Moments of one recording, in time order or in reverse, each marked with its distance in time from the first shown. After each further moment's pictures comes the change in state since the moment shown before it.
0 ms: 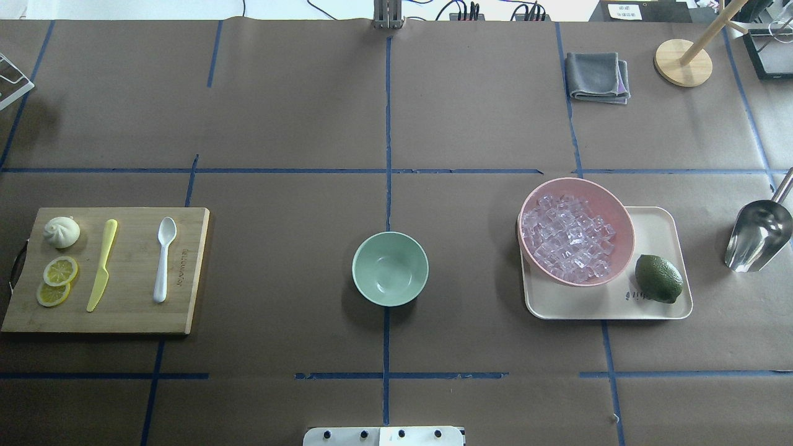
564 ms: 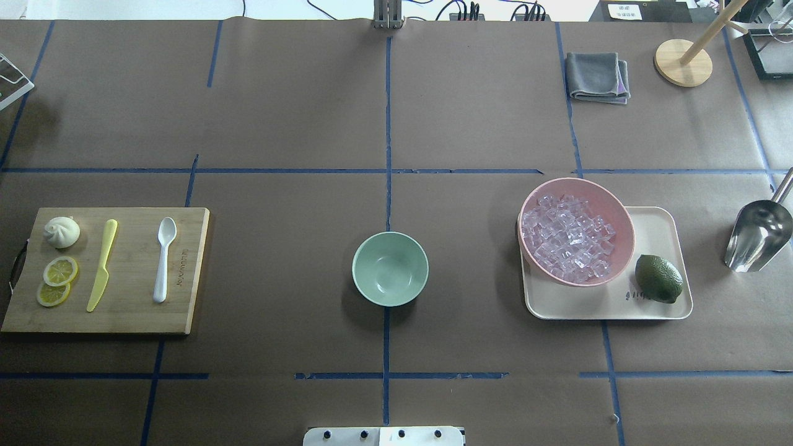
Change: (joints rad) left arm 0.287 0.011 -0.023 -0.347 0.108 -0.554; right arm -0.005 0.044 0.012 -0.001 -0.008 0.001
